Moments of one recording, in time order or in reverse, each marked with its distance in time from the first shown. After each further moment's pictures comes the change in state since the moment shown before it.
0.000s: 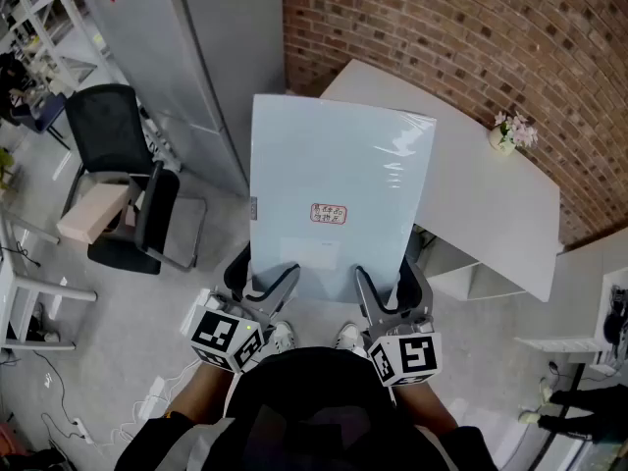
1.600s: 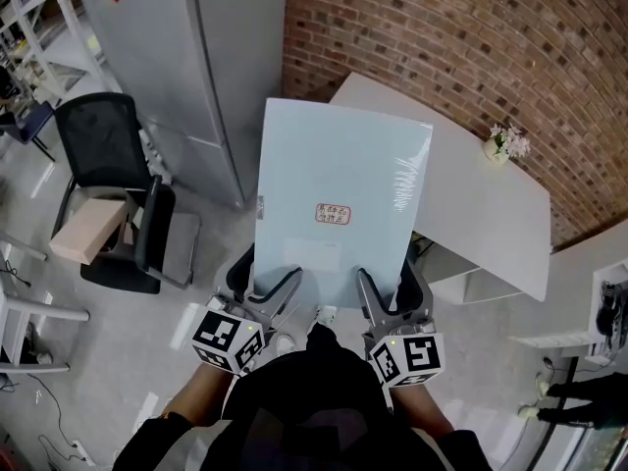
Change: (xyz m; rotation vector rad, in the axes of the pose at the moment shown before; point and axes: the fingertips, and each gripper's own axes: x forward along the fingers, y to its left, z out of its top) left arm -0.010 0.069 0.010 -0.030 -0.017 -0.081; right arm 0.046 0.050 0.008 0.015 -0.004 -0.062
